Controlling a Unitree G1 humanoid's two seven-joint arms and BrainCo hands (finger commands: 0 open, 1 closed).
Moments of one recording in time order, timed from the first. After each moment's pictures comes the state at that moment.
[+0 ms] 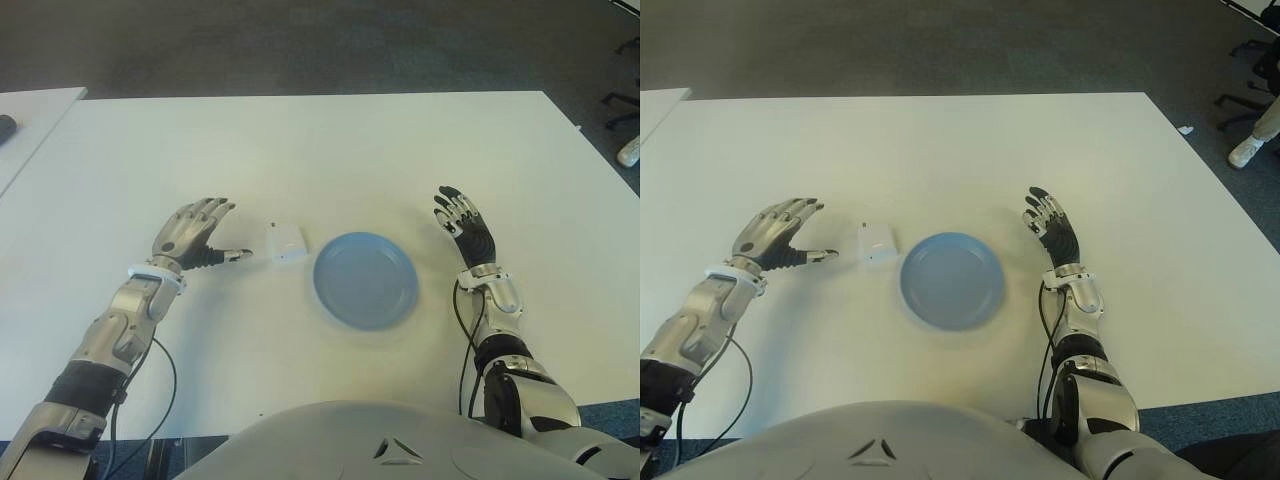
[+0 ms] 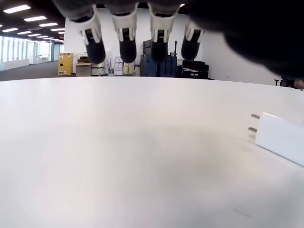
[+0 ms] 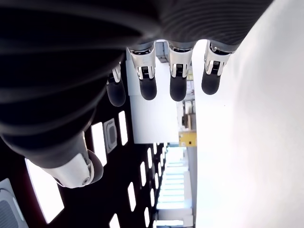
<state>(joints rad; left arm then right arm) 0.05 0.71 -0.19 0.13 0.83 -0.12 0.14 -0.26 -0.19 -0.29 0.96 0.24 -0.70 0.53</state>
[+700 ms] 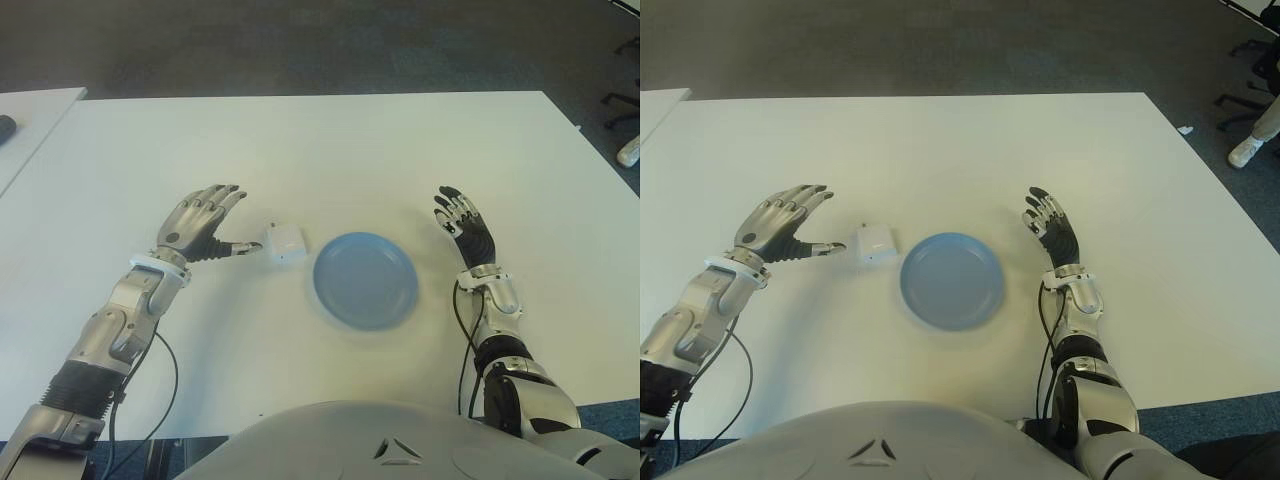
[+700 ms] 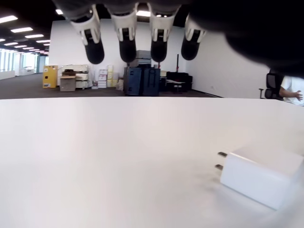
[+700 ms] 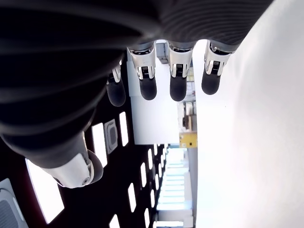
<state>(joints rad) 0.07 0.71 -0.17 -0.02 0.82 -0.11 0.08 -0.26 -0.19 -0.28 0.94 0.24 -0.70 0.51</state>
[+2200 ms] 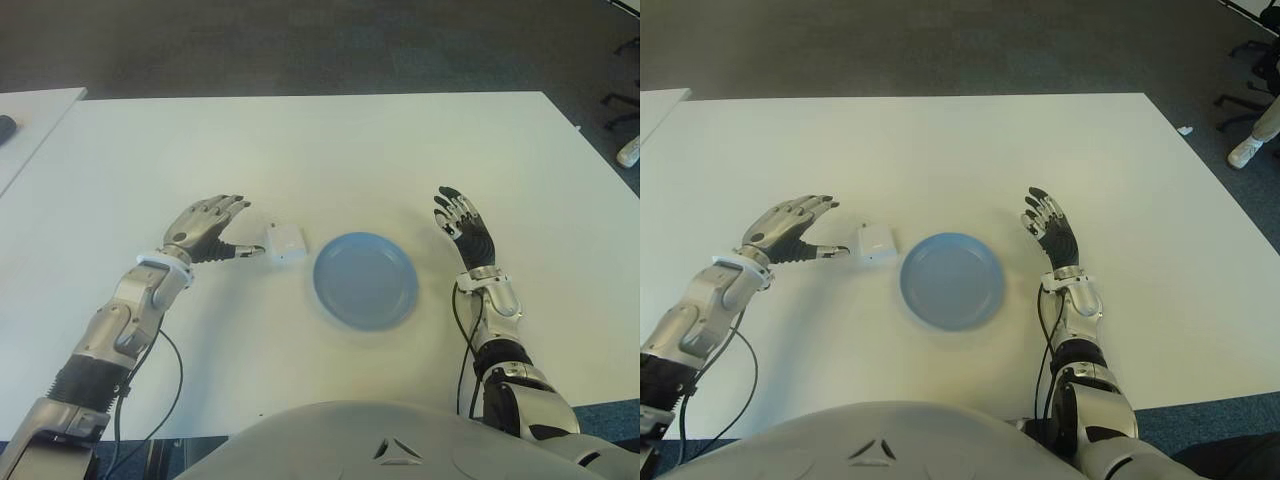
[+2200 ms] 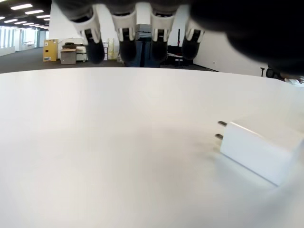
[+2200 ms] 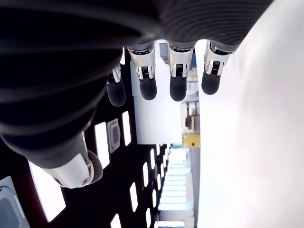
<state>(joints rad) 0.02 0.70 -0.19 0.03 0.81 -0.10 -0.06 -0.22 -0.18 -0.26 0.89 0.24 -0.70 0.49</state>
